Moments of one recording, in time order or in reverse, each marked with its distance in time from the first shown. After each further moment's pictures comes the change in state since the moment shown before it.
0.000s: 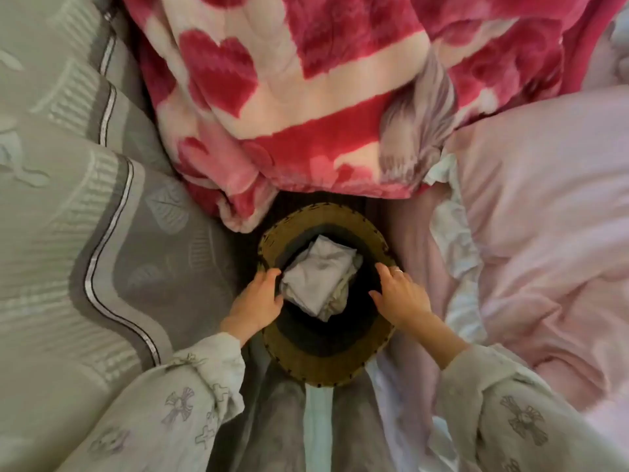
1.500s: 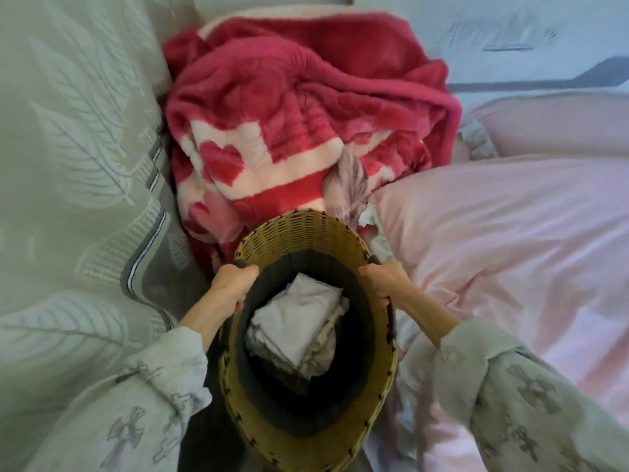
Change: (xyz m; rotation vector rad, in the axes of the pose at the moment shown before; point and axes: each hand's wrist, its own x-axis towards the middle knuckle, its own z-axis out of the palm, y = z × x) left_hand -0.143 0.096 -0.079 -0.632 0.293 -0.295; right_hand -0.127 0.012 -0.105 0.978 0.115 0.350
